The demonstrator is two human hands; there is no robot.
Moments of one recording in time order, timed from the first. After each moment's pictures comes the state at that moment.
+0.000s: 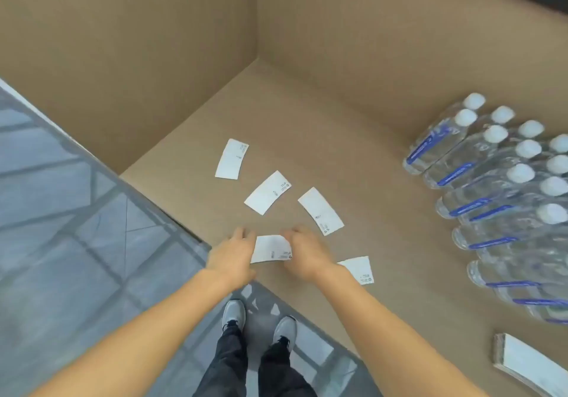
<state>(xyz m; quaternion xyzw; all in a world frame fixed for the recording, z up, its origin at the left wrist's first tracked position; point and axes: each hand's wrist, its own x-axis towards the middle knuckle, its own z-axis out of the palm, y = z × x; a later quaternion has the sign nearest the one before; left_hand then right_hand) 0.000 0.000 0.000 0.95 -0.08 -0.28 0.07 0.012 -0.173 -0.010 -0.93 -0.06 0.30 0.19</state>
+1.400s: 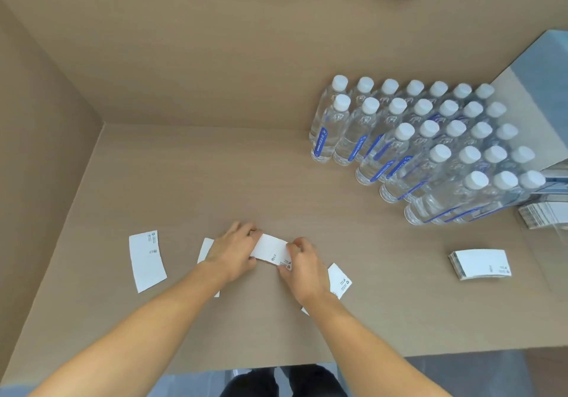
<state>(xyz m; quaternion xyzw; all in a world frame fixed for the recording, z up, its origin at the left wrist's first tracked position) 0.179 -0.094 -0.024 0.86 -0.46 -0.23 0.01 0.035 -0.211 -0.029 -0.92 0.30 0.09 0.23</state>
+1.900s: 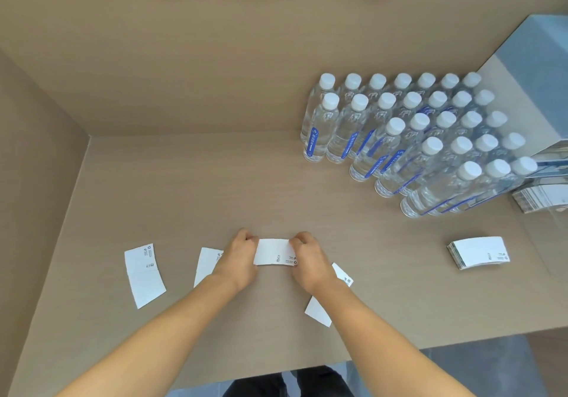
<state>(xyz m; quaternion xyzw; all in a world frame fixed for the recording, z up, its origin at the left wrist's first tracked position) 0.167 -0.104 -0.024 0.88 -0.36 -0.30 0.11 0.047 -0.239 -0.037 -0.90 0.30 0.14 0.29</state>
